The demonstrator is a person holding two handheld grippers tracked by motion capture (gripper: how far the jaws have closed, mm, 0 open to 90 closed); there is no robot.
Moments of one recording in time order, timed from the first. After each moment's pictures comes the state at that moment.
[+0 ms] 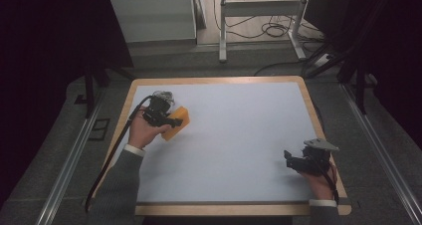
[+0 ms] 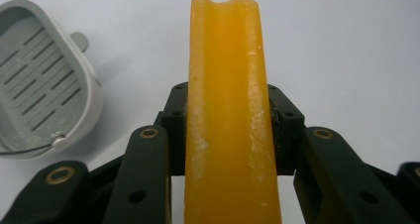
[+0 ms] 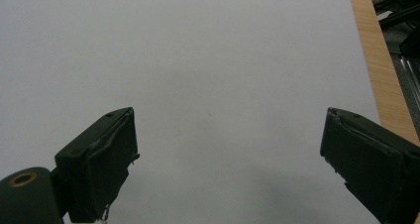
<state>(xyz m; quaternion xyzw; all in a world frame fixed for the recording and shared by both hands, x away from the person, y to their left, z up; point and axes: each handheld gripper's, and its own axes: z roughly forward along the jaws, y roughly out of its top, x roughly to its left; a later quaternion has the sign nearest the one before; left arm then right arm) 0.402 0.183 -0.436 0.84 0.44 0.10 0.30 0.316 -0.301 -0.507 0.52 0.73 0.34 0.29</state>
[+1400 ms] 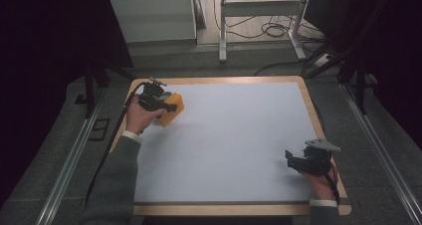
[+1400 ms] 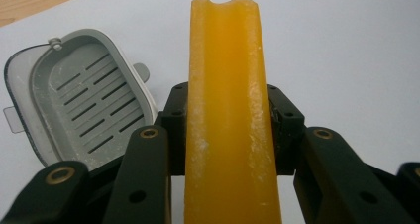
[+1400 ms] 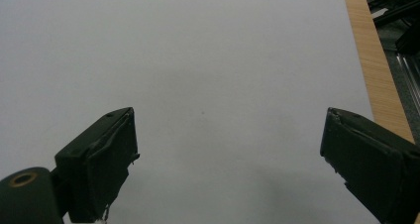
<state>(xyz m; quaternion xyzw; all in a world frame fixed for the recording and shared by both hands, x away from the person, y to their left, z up) 0.443 0.206 -0.423 0.81 0.48 0.10 0.32 0.316 -0.304 -0.508 0.53 0.72 0.34 0.29</state>
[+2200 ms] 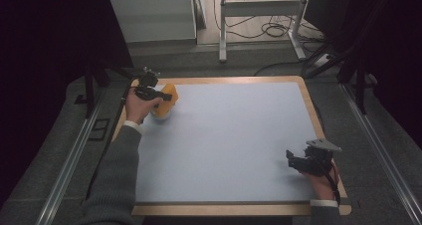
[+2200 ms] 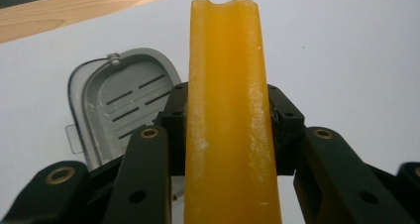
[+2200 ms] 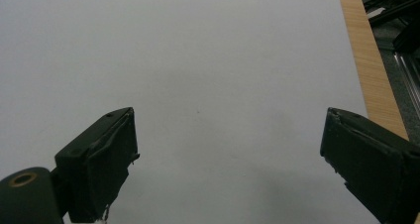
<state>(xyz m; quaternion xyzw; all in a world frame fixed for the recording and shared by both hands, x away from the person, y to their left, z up) 0.482 0.228 -0.430 0.77 0.54 0.10 0.33 0.316 -0.307 -0.508 0.53 0.72 0.34 0.29</state>
